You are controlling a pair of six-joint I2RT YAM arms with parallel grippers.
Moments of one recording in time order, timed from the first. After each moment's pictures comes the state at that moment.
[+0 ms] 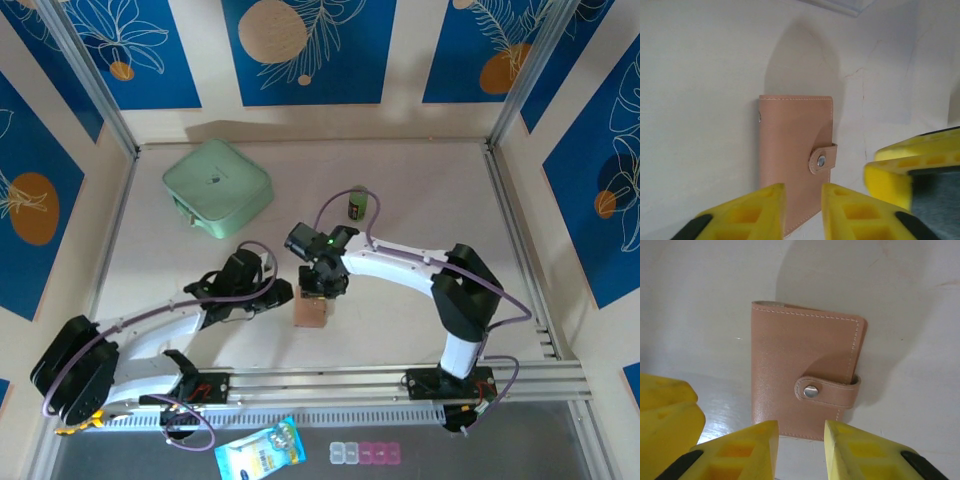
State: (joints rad) left arm -0.69 1.18 0.49 -0.10 0.32 -0.95; right arm 0.96 1.79 1.32 -0.92 -0.10 0.92
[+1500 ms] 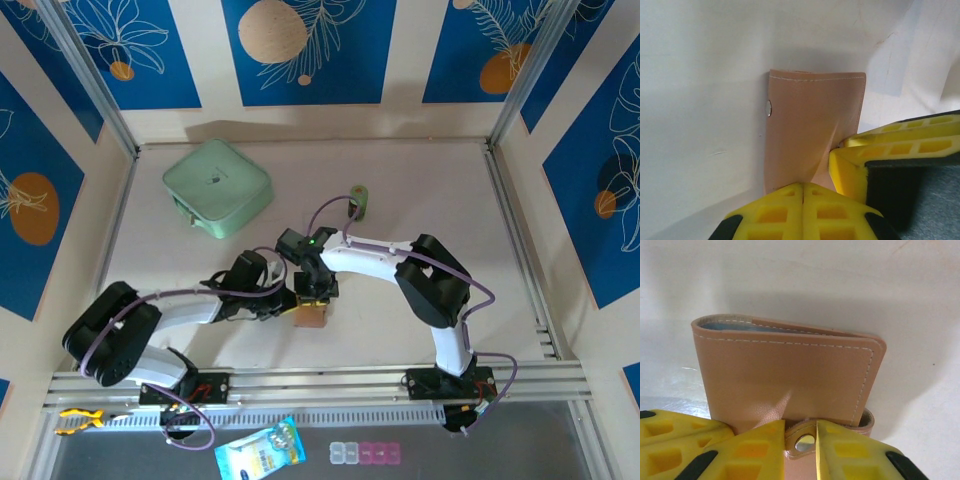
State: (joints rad) left arm -0.65 1.43 0.45 0.11 0.54 -0.98; right arm 0.96 1.96 1.40 -0.96 -0.12 0.91
